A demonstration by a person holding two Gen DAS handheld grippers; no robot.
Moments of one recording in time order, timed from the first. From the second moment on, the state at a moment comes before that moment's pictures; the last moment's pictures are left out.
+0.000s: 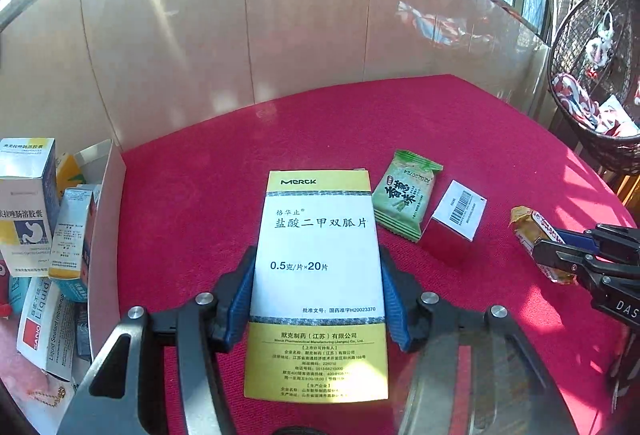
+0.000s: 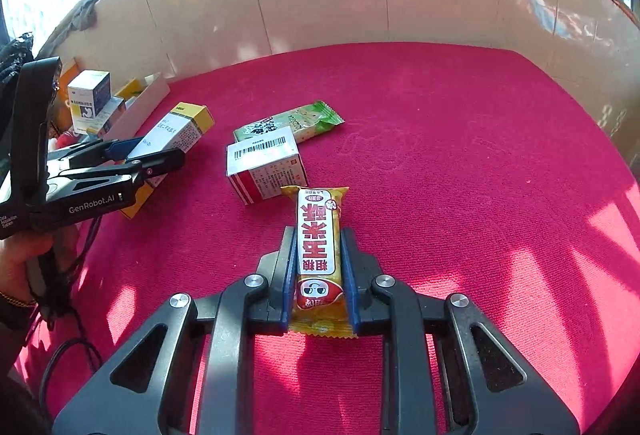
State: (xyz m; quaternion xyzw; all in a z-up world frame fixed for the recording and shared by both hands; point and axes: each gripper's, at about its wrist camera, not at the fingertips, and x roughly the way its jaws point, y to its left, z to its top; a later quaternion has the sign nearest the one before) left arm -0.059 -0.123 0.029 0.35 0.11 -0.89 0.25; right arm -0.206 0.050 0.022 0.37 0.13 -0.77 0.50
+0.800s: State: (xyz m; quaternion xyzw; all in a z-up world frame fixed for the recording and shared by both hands) left arm 0.022 -0.080 0.119 0.24 0.10 -0.92 0.30; right arm -0.124 0.074 0.125 0.24 0.08 -0.80 0.54
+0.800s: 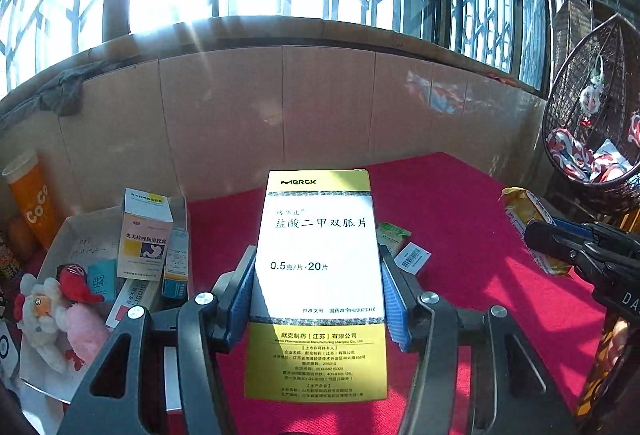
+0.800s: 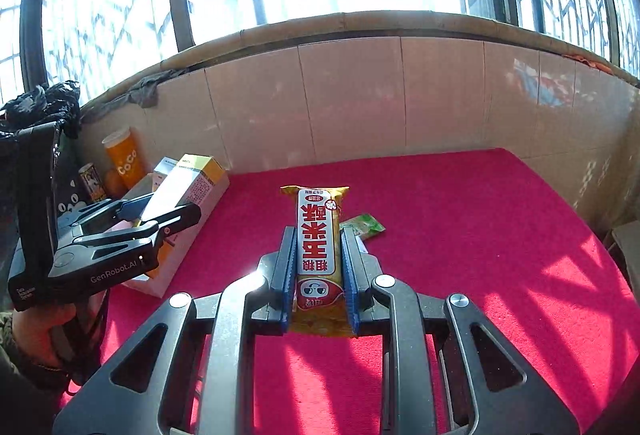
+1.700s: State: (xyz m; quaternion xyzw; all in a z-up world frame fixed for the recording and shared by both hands) left arm 0.106 -0.126 0.126 0.18 0.18 -0.90 0.34; right arm -0.042 0.018 0.155 0.19 0.14 -0.77 0.59
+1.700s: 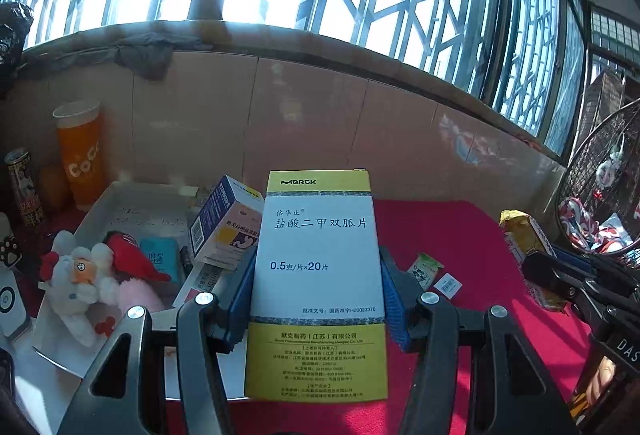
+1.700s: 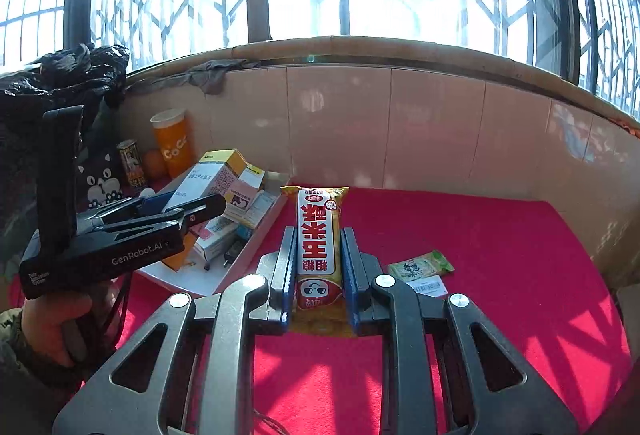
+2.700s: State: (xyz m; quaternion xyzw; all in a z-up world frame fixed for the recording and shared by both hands) left arm 0.193 -0.178 0.106 0.13 0.25 -0.87 0.41; right arm 0.027 -0.062 0.157 0.18 0.18 -0.73 0.64
